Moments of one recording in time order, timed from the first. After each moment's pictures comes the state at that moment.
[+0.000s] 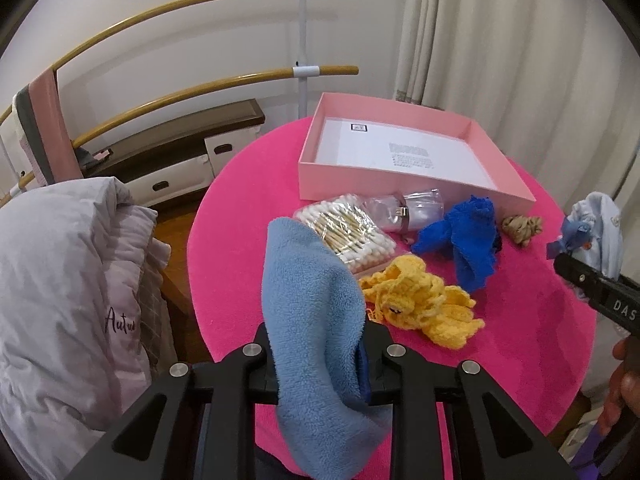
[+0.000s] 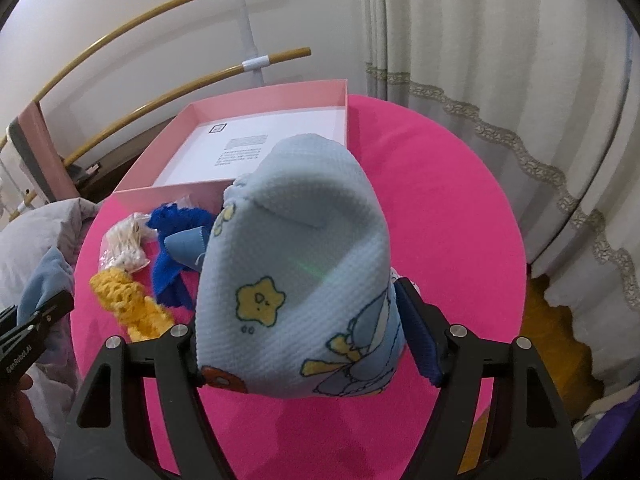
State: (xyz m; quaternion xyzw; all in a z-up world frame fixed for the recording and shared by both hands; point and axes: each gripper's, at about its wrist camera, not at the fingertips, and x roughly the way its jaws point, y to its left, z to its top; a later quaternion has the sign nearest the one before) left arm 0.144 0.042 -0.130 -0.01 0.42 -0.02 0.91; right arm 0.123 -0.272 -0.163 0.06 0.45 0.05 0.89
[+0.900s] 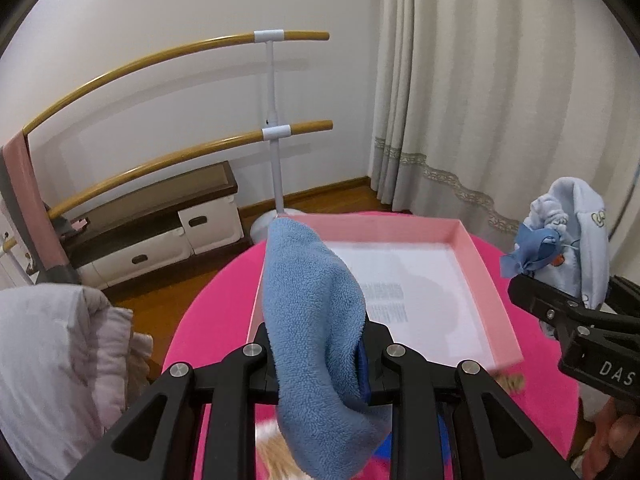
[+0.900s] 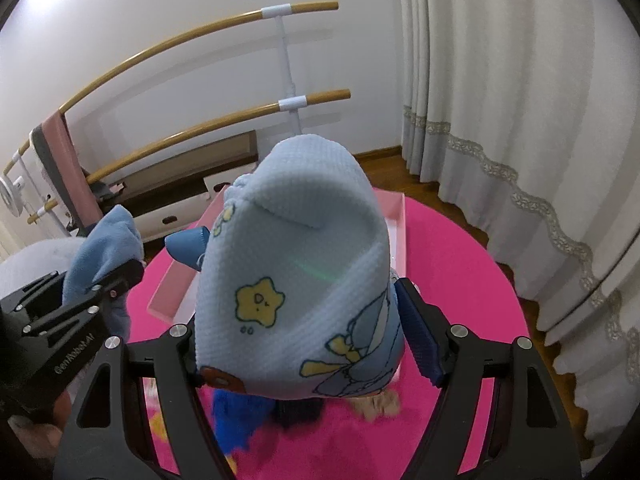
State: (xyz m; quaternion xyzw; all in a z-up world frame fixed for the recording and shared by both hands) left arm 0.295 -0.012 -0.037 0.02 0.36 -0.04 0.93; right arm 0.256 -0.229 -0.086 0.04 0.41 0.09 0.91
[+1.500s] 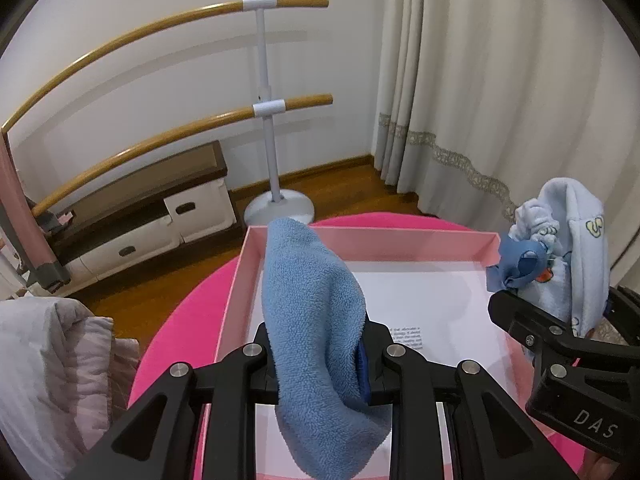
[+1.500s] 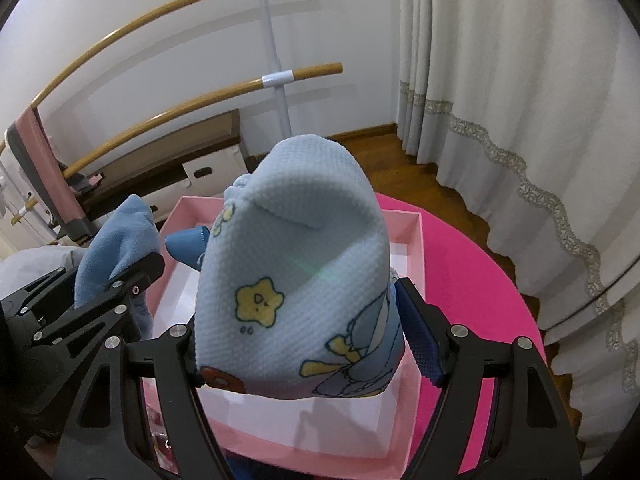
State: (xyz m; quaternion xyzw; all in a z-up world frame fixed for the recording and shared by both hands) left arm 0.466 -0.057 -0.075 0.03 0.41 -0.04 0.91; right arm 0.354 -0.218 -0.126 0.03 0.46 0.08 0.88
